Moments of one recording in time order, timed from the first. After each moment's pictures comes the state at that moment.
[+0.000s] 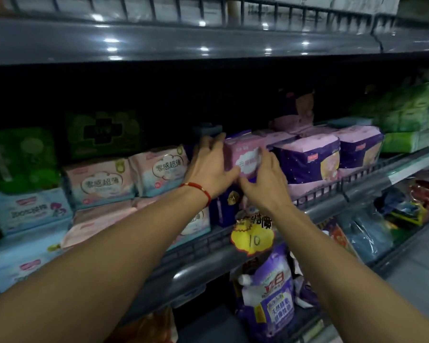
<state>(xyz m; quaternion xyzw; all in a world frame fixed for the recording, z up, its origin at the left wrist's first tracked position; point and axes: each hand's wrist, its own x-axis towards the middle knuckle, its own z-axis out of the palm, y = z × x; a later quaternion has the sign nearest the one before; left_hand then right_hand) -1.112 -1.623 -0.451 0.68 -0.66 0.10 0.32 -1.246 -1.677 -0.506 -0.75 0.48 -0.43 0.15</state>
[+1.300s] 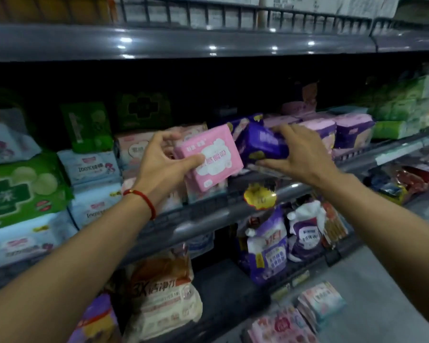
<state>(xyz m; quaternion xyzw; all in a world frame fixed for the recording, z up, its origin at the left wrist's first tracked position) -1.072 -1.429 -0.443 0.60 -0.46 -0.17 0.63 -1.317 -1.604 -0.460 -0.85 0.39 -0.35 -0.10</state>
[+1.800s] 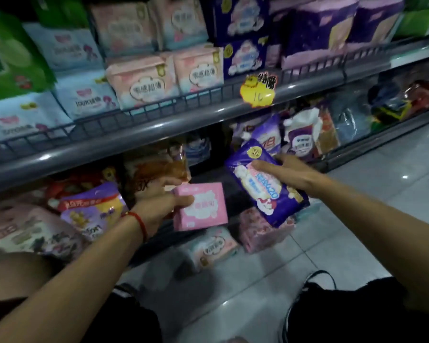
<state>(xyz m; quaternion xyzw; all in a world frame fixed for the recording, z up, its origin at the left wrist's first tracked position) -1.088 -1.307 -0.674 0.72 -0.28 -0.44 0.47 -1.361 -1.479 -0.655 -0.71 0.50 -0.13 0.47</state>
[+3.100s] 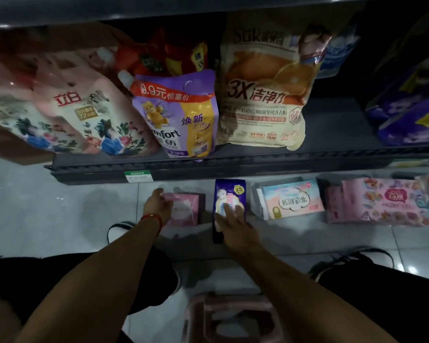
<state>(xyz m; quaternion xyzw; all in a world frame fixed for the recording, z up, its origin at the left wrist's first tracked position) -0.934 -1.117 -0.968 0.92 -0.07 -0.32 0.20 -1.147 -1.242 -0.964 -0.90 0.22 0.29 0.24</state>
